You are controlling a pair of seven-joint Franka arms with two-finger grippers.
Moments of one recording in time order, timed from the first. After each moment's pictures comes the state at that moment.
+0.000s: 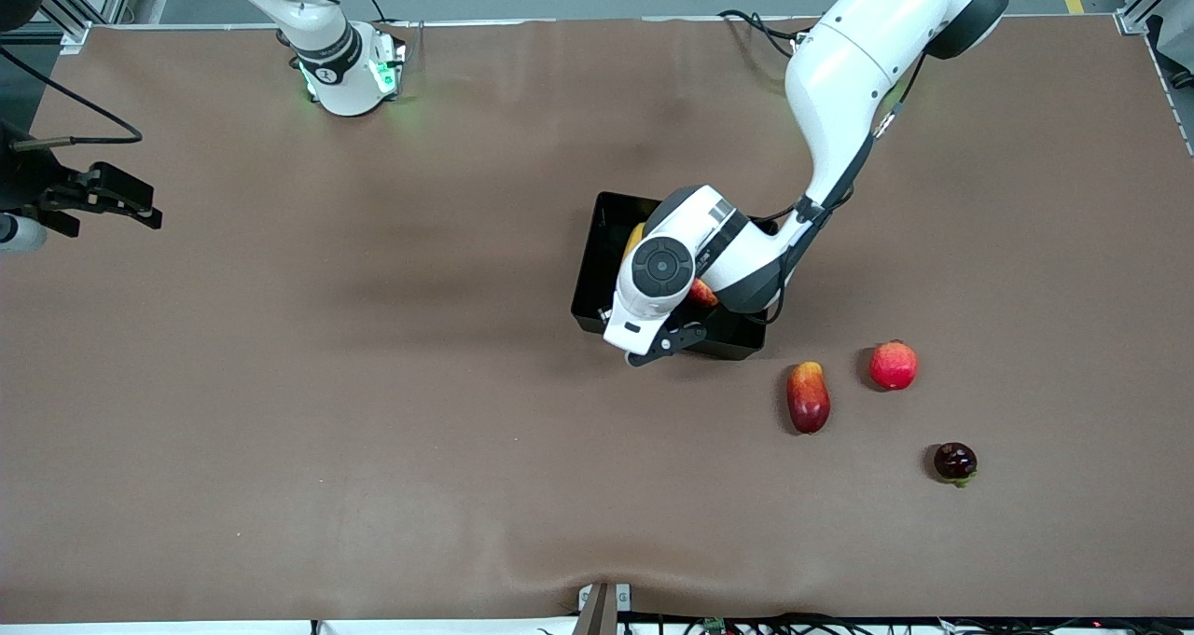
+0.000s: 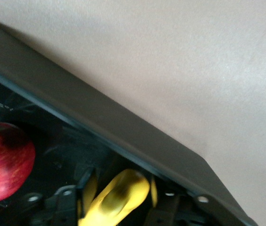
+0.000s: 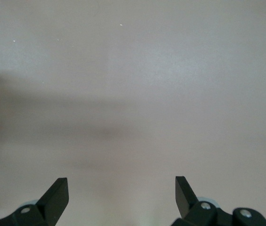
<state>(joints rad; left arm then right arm) -0.41 0.82 -0.38 -1.38 0.14 2.06 -1.14 -0.05 0.04 0.03 -1.53 0.01 1.52 -0.10</state>
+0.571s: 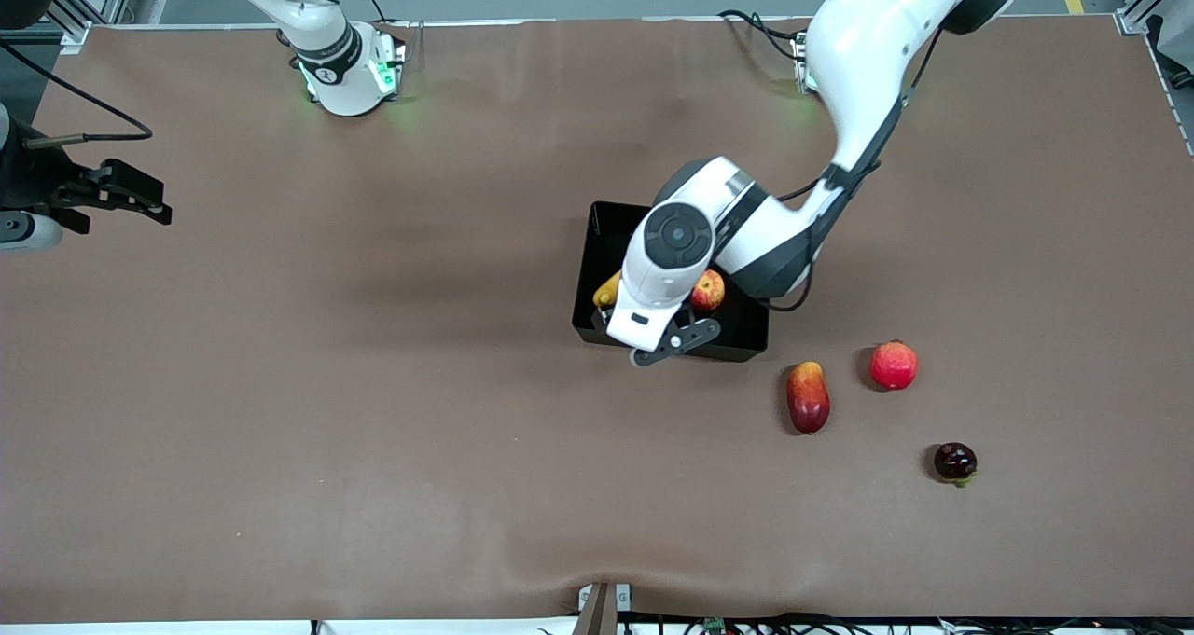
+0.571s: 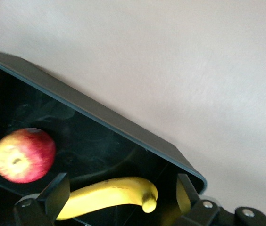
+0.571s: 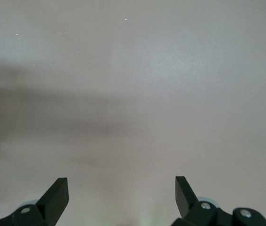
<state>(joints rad) -0.39 0.69 -0.37 -1.33 0.14 1.99 -1.14 -0.04 0.04 0.04 -1.53 0.01 1.50 -0.10</state>
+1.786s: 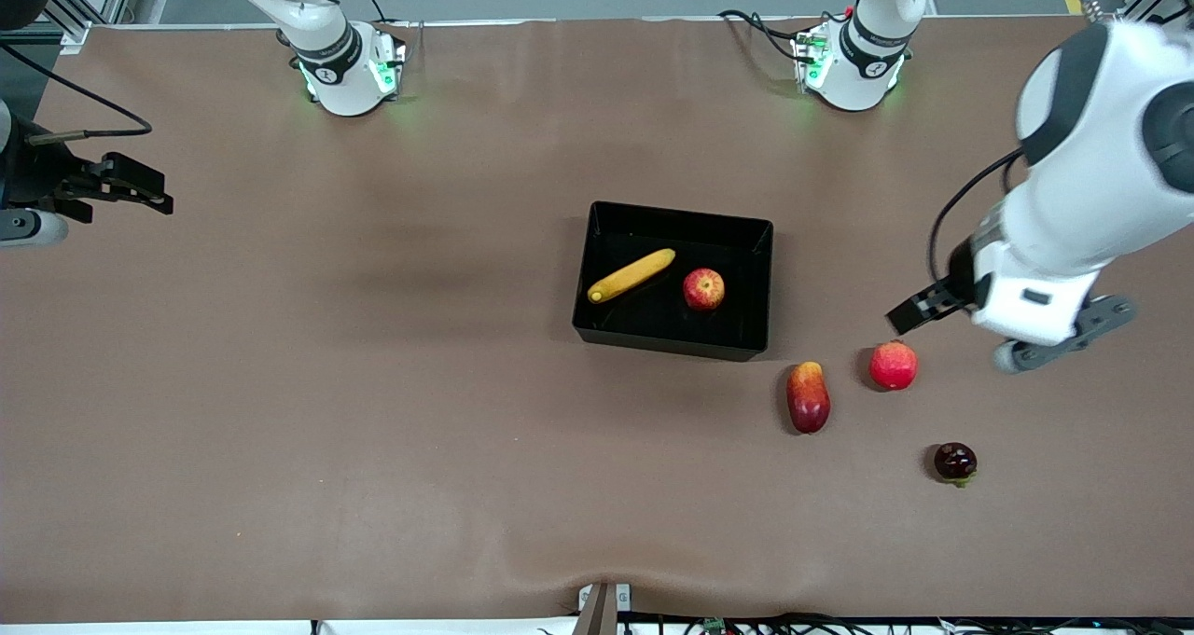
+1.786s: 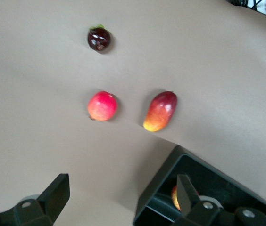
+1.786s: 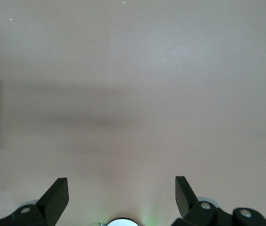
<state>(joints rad) 0.07 0.31 -0.37 -1.33 0.15 1.61 -0.68 -0.04 0.04 0.03 -1.53 0.01 1.44 -0.10</state>
